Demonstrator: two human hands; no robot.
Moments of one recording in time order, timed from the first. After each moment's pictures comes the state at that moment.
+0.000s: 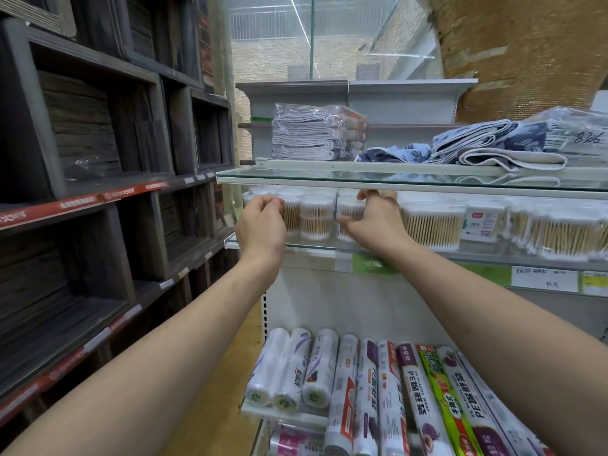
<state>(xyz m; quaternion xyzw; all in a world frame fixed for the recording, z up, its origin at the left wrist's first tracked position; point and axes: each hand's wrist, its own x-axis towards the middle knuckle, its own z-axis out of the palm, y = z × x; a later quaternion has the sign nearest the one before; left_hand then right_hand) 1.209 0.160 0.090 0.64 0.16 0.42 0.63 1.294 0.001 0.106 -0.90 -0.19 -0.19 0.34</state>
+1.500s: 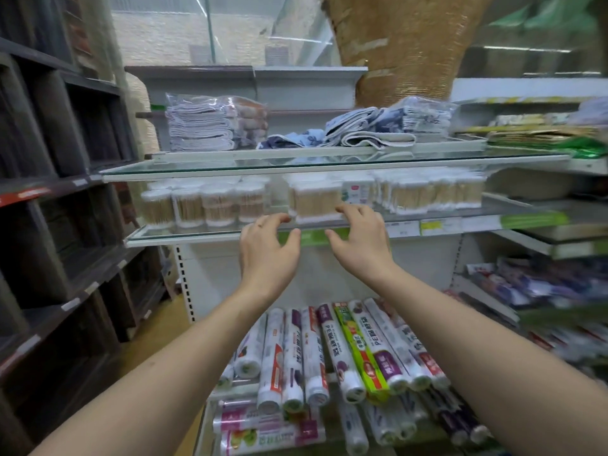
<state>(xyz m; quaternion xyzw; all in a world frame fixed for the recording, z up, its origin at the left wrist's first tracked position) 1.187 0.026 0.046 0.86 -0.02 0.36 0.36 1.226 -0.140 0.052 -0.91 -0.10 -0.30 0.28</state>
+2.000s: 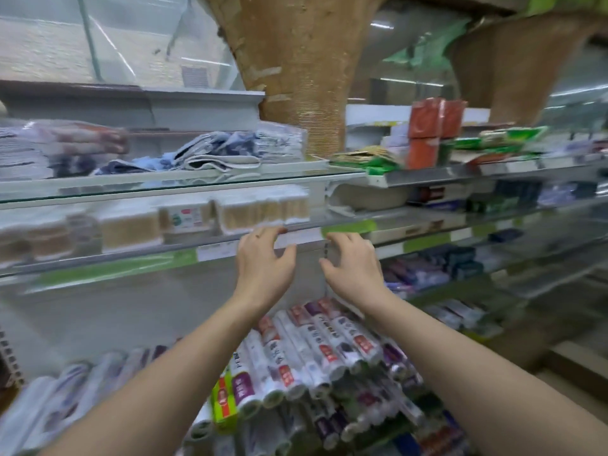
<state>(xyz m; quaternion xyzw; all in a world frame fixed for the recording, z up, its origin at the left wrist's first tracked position) 1.184 -0.290 0.054 0.86 -0.14 0.31 0.38 1.175 -0.455 0.037 -0.92 0.01 -0.30 0.24</state>
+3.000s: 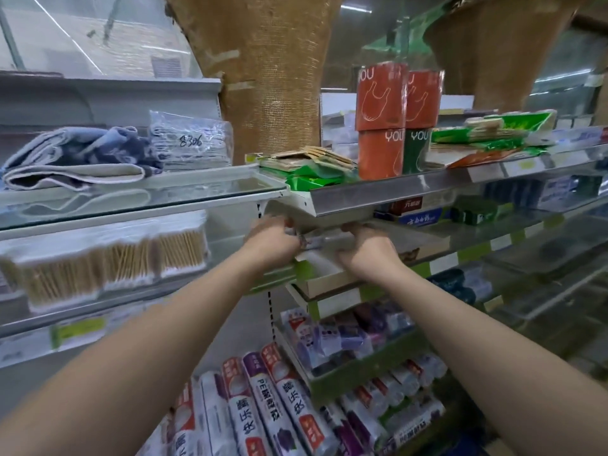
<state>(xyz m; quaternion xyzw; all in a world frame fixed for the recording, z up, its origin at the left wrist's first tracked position) 1.416 -0.512 0.100 0.95 -0.18 0.12 0.24 1.377 -0.696 0.064 -0.95 0.08 -0.18 0.23</state>
